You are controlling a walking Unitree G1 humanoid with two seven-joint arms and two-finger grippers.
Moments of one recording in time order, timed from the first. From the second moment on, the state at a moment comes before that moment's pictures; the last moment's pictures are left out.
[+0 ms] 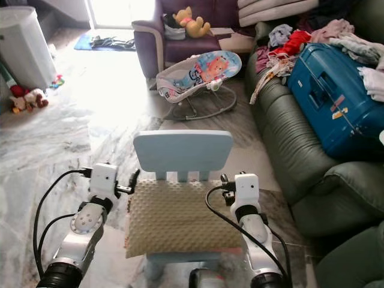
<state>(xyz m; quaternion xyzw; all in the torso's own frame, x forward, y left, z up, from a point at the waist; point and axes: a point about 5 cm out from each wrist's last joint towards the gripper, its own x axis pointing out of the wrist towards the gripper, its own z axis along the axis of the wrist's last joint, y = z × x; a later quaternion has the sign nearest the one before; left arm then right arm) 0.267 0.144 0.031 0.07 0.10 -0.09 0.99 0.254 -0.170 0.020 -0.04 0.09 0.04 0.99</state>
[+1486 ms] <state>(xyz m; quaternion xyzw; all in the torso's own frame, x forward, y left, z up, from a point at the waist) 0.259 0.166 0.031 0.07 0.10 -0.06 0.99 0.259 -0.176 0.030 0.01 0.06 0.01 1.00</state>
